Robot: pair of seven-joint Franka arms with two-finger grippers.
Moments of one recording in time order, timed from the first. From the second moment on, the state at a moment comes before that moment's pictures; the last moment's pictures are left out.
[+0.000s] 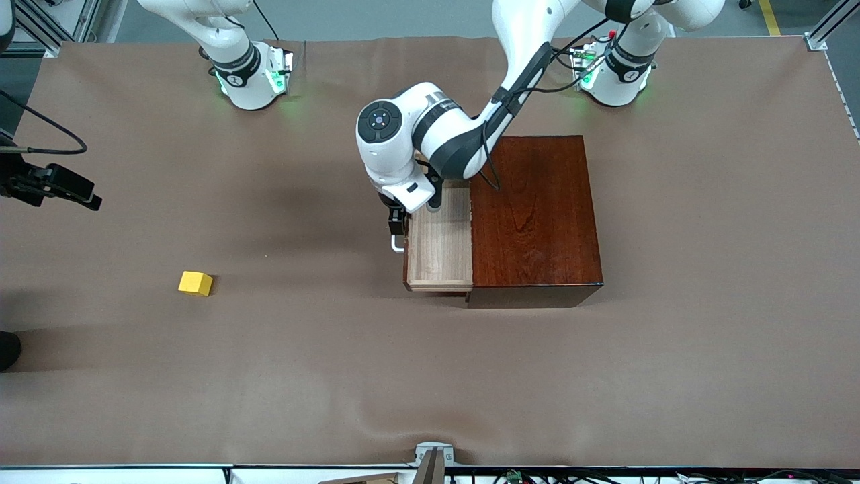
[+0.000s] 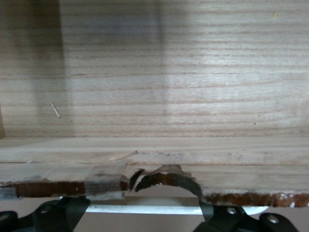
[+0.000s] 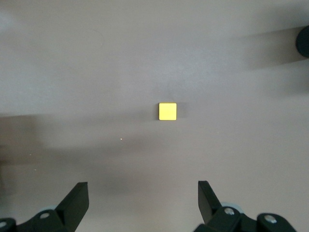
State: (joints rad) left arm -0.98 0.78 0.09 -1.19 -0.10 1.95 -2.41; right arm -0.03 0.09 -0.01 -1.47 0.02 1.55 0.05
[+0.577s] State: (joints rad) left arm -0.91 0.75 0.08 -1.19 -0.12 1.79 -2.40; right arm -0.03 0.09 -0.01 -1.48 0.02 1.59 0.05
